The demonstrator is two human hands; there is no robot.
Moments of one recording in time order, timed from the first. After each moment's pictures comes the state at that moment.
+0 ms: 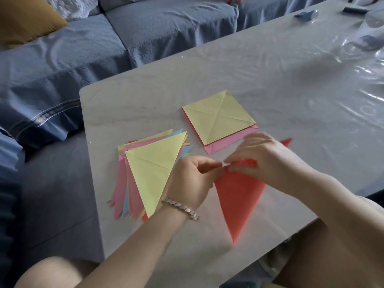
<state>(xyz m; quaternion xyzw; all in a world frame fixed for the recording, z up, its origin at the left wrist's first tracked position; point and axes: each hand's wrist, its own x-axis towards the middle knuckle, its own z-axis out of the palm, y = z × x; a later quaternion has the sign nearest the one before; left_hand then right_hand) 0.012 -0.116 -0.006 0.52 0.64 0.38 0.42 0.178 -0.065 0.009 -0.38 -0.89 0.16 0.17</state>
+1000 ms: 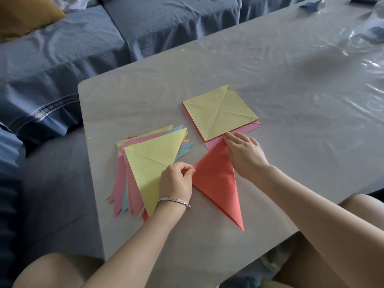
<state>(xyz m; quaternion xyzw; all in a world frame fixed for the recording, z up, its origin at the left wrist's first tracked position) -0.008 -0.104 -0.072 0.47 0.79 0.29 0.24 0.154 -0.022 -0.093 -0.54 -0.83 0.10 0.05</state>
